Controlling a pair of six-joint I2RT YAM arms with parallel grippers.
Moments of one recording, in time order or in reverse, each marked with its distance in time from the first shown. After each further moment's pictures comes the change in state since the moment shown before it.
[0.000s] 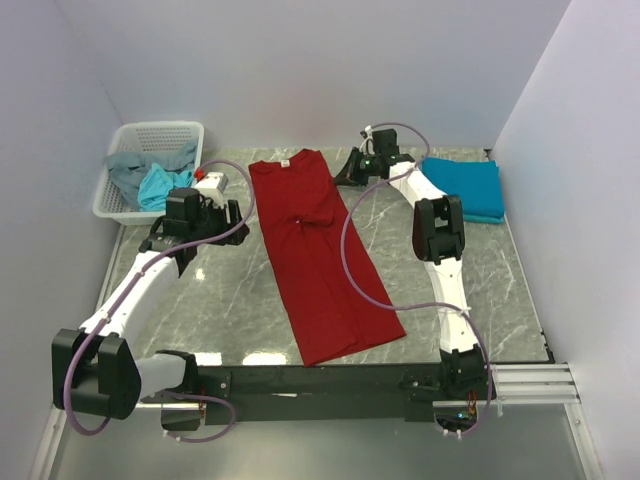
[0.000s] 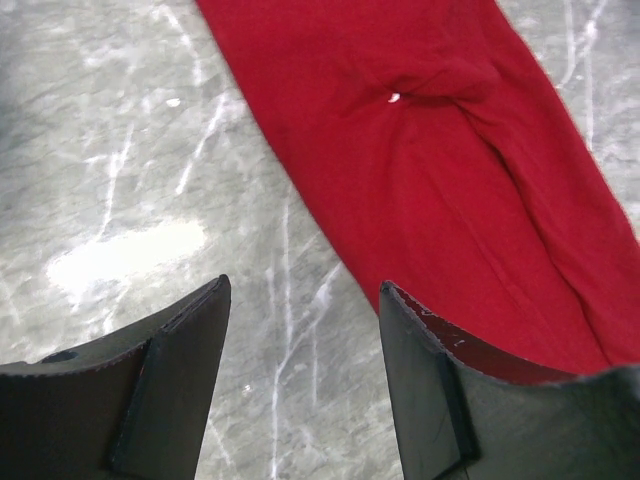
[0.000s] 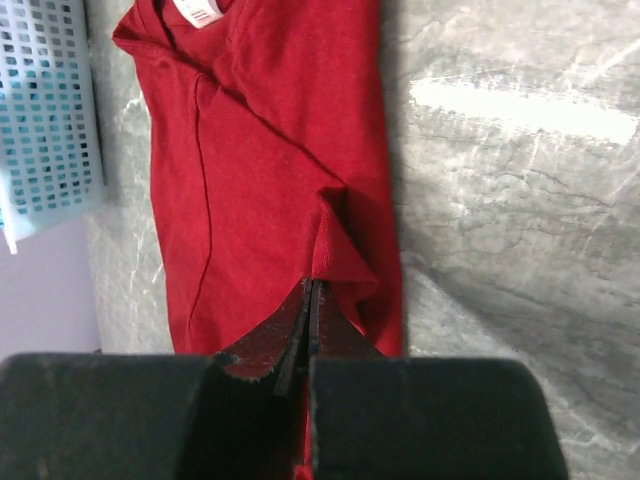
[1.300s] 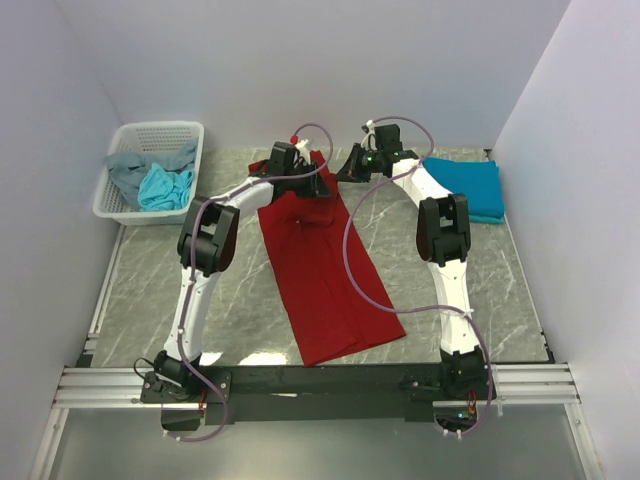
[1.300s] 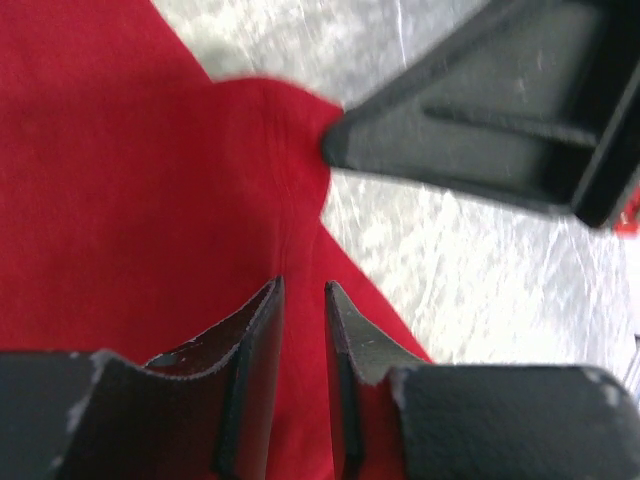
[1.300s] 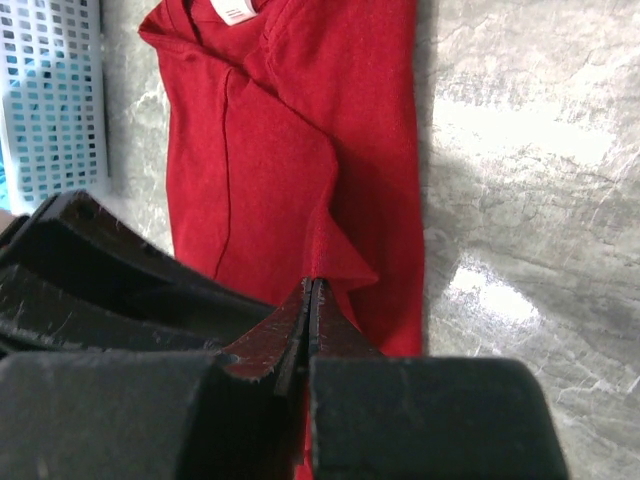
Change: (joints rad) left arm -0.239 1.194 1.007 0.168 0.255 -0.341; right arm 0.004 -0.092 -0.073 0.005 0.025 -0.044
